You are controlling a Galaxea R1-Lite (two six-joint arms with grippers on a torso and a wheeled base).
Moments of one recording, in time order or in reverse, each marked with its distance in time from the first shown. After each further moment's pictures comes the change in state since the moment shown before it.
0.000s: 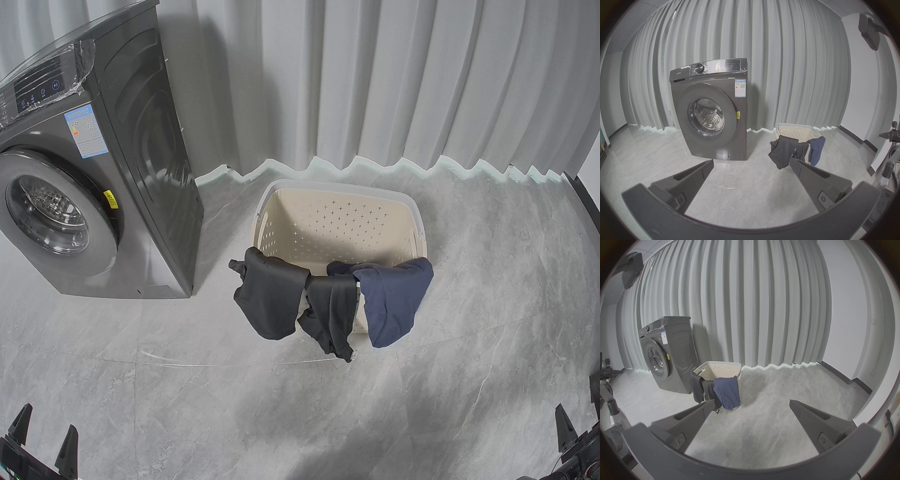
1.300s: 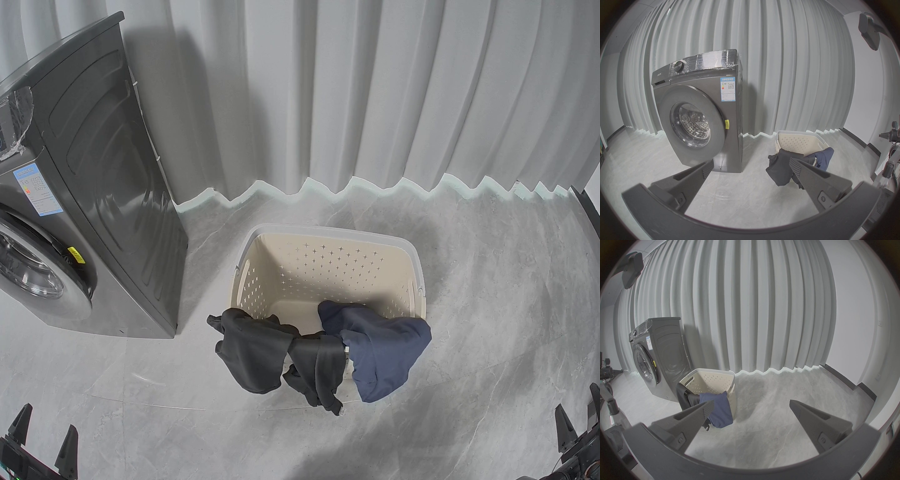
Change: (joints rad) left arm 0.000 0.000 0.000 0.000 0.001 0.000; right arm 0.000 0.000 0.000 0.000 0.000 -0.001
